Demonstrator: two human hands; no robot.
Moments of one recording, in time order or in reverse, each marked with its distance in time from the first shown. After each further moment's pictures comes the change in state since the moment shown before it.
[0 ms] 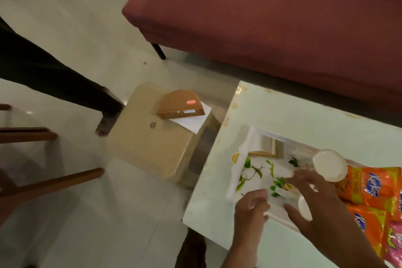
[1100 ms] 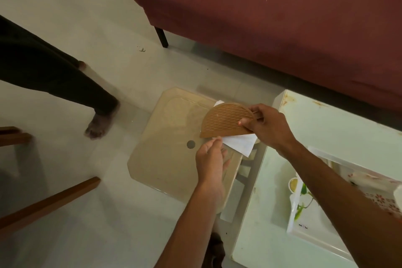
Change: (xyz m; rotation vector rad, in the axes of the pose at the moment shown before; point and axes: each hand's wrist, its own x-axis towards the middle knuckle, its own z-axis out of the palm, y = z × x) left_hand 0.120 0.202 -0.198 -0.293 0.165 -0.026; right_hand 0.296 -0.182 0.095 0.413 -0.027 0.262
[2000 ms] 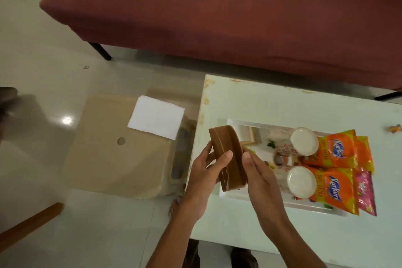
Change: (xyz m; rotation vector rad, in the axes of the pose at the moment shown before) left_hand -0.081 -0.138 0.068 0.448 -0.576 0.185; right_hand -0.229 0.097 -0.077 0.696 0.253 0.274
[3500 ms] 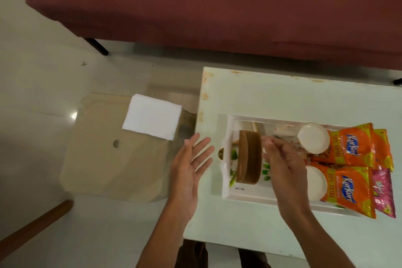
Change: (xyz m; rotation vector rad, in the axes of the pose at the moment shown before) left_hand 0.018 0.009 -0.023 -0.252 0.188 0.026; right_hand 0.049 0.011 -0.031 0.045 0.256 -0.010
